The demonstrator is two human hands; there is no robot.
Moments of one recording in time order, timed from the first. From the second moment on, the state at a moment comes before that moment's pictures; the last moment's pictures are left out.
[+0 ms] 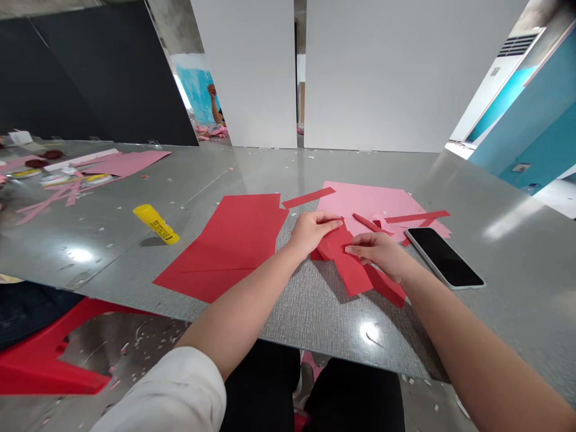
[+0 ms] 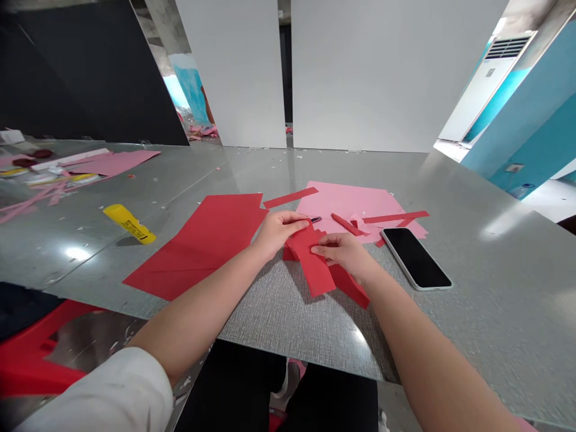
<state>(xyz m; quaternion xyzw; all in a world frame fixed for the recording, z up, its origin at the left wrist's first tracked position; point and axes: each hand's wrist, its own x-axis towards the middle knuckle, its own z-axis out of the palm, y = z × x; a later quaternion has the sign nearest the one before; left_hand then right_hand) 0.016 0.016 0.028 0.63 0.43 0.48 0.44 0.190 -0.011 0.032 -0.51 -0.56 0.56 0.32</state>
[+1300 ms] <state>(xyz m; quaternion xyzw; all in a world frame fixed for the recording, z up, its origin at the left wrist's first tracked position) 0.020 0.013 0.025 0.58 0.37 0.41 0.59 0.200 -0.007 0.032 -0.49 -0.54 0.49 0.46</state>
